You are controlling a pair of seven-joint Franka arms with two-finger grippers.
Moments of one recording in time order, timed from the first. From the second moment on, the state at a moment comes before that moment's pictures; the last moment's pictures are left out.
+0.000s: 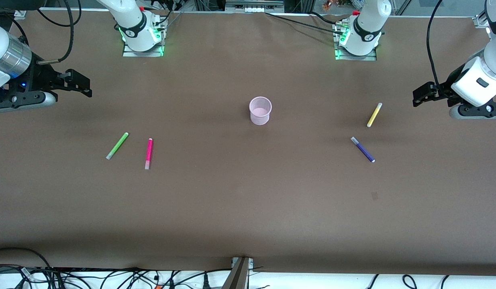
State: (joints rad) left arm 0.03 0.02 -0.07 -1.65 0.03 1.57 -0.07; right arm 0.13 0.03 -0.03 -1.59 0.03 1.54 -0.03
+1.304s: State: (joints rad) left arm 0.09 0.31 -0.07 -1.65 -0.06 1.79 -0.31; right arm 0.13 0.03 -0.03 -1.59 0.03 1.54 -0.03
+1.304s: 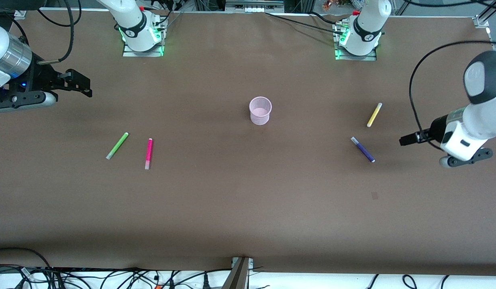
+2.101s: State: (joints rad) left arm 0.08 0.66 -0.07 -1.67 -0.06 2.06 -0.82; right arm 0.13 0.03 -0.03 -1.59 0.03 1.54 -0.03
